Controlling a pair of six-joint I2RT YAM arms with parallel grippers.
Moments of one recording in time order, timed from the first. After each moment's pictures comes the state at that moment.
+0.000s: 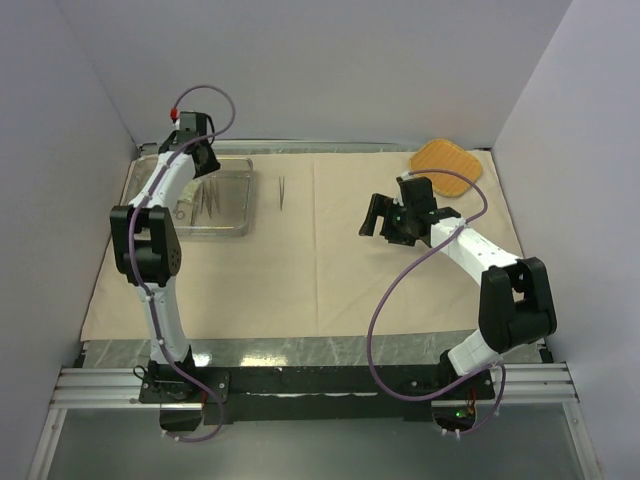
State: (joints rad) left arm -0.06 2.08 1.85 -0.55 -0.23 -0.42; right arm 0.27 1.54 1.03 -0.35 -0.19 0.48
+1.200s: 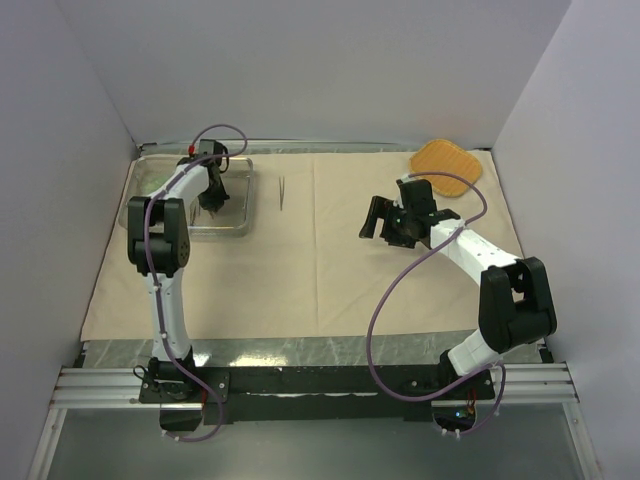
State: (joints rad) left arm -0.08 2.21 1.76 -0.66 -0.26 -0.44; right arm 0.27 1.54 1.01 -0.34 -0.19 0.48
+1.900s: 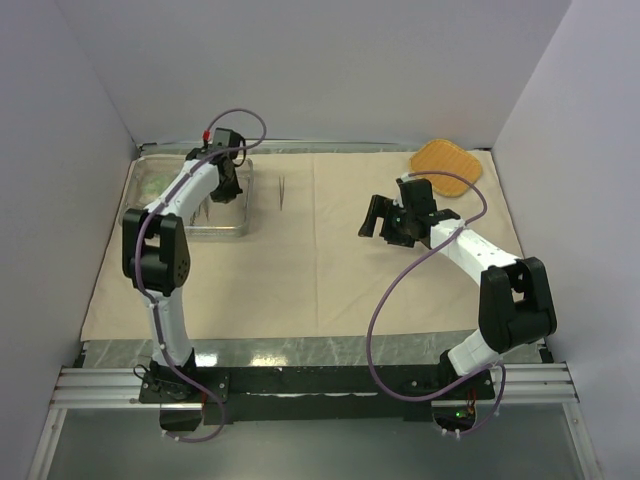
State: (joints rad) left arm -0.21 2.01 1.73 -0.78 -0.32 -0.45; right arm 0.27 1.54 1.01 -0.32 -0.19 0.49
